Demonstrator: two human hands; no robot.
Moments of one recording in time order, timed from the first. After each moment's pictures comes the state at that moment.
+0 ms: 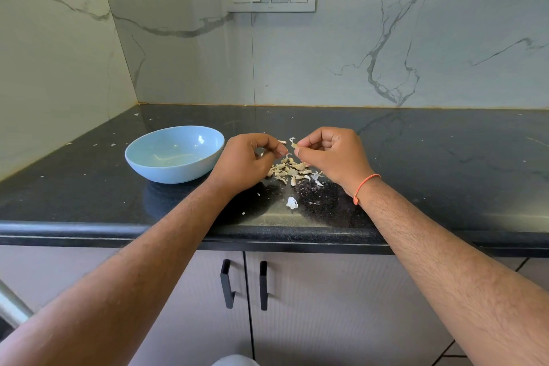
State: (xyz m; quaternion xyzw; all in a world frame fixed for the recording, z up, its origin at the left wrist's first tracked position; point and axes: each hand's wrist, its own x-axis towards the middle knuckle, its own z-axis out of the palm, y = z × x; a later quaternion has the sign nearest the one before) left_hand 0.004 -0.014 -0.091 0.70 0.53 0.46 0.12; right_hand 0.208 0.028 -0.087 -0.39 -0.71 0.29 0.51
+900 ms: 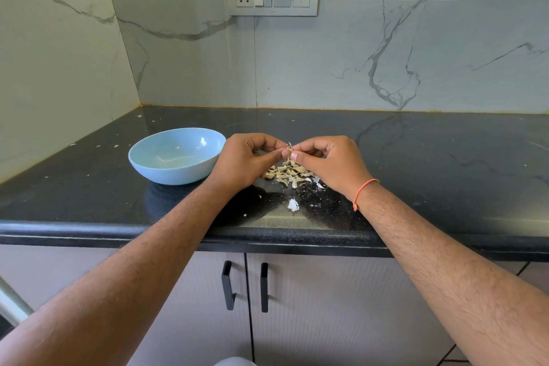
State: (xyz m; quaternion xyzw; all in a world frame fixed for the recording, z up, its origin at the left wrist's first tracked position) left_hand -0.002 -0.009 -0.093 0.69 0.49 0.51 0.18; right_hand 0.207 0.028 -0.091 -0.37 -0.76 0.24 0.47
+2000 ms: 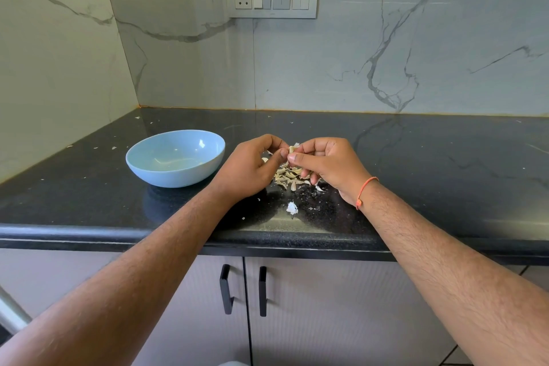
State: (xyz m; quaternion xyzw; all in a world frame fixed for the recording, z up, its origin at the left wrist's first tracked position) left_hand 0.005 -0.010 -0.094 0.75 0.48 0.45 0.11; right_hand 0.206 0.032 -0.089 -0.35 -0.69 0.45 0.45
